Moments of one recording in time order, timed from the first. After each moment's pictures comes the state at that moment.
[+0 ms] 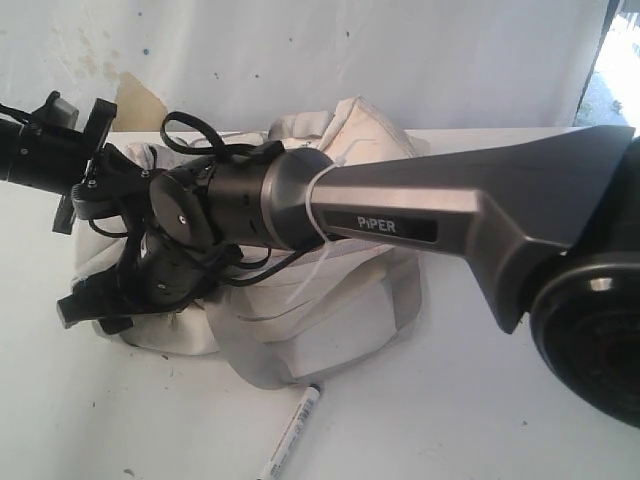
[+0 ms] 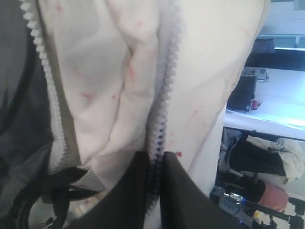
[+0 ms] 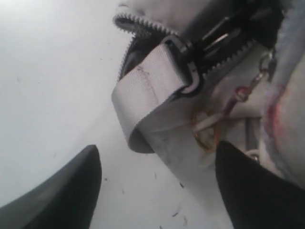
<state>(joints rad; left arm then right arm) 0.09 2.06 -1.39 -1.21 1.21 0.55 0.96 2.18 -1.69 0.11 0.55 0.19</state>
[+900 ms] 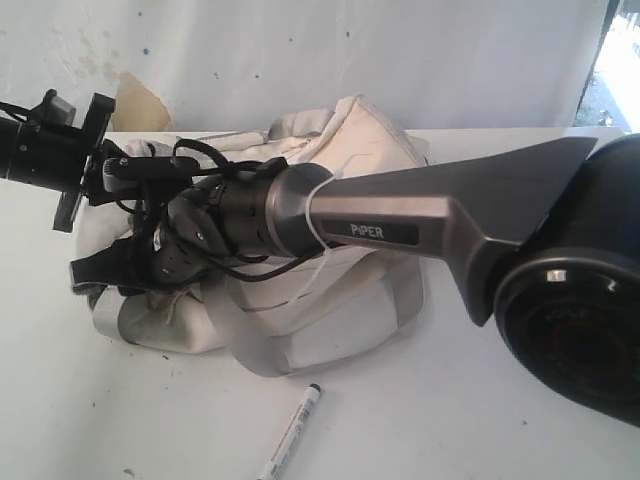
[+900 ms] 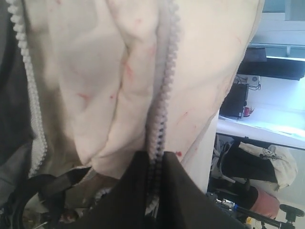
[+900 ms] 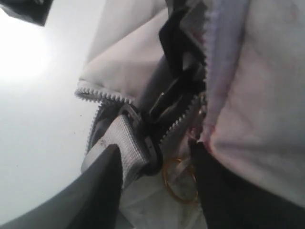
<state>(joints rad) 0.09 2.06 -1.39 -1.23 1.21 0.53 0.93 2.23 -1.69 -0.01 0.33 0.42</state>
